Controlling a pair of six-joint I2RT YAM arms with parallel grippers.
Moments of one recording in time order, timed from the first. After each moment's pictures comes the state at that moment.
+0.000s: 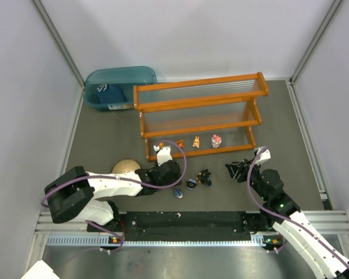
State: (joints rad) left arm -1.05 1.37 0.54 -0.04 -0.40 -0.94; right arm 0.53 0.20 0.05 -0.05 0.03 0.46
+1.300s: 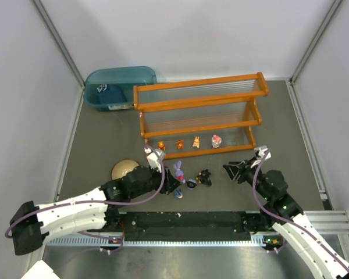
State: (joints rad) left arm -1.05 0.81 0.36 0.02 -0.10 -0.72; right arm 0.53 0.12 0.08 -0.08 -0.06 0.47
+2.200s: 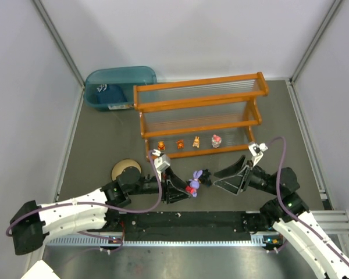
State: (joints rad) left arm -1.05 0.77 0.29 0.46 0.44 -0.55; right arm 0.53 0.21 0.24 0.08 -0.69 0.90
